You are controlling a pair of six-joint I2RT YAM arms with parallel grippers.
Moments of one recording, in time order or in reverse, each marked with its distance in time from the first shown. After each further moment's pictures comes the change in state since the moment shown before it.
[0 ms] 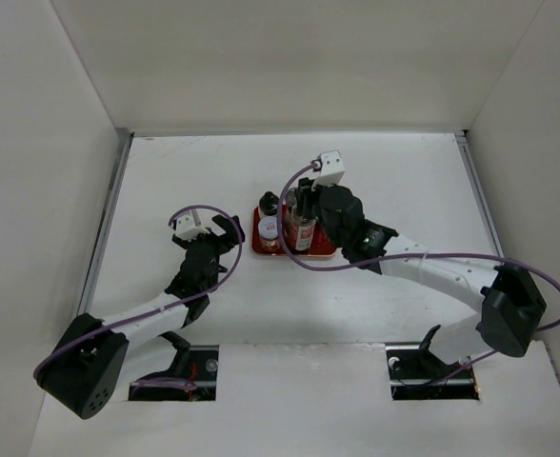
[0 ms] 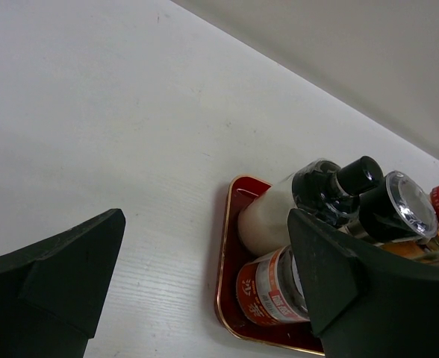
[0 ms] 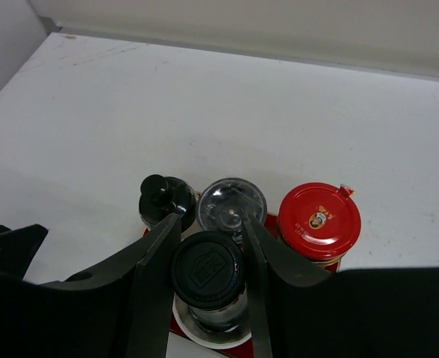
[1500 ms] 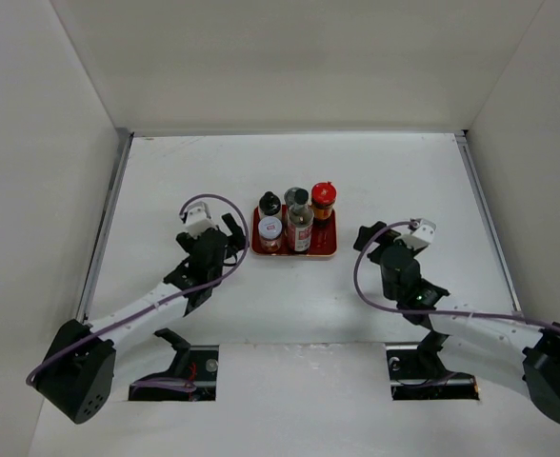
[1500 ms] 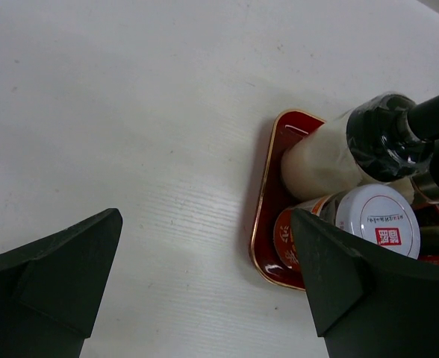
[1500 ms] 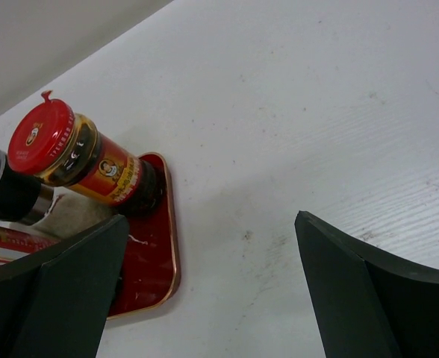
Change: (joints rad) left arm -0.035 -0.038 0.176 -0.552 -0.021 -0.078; right arm -0.165 -0.493 -0.748 0.152 0.264 0.471
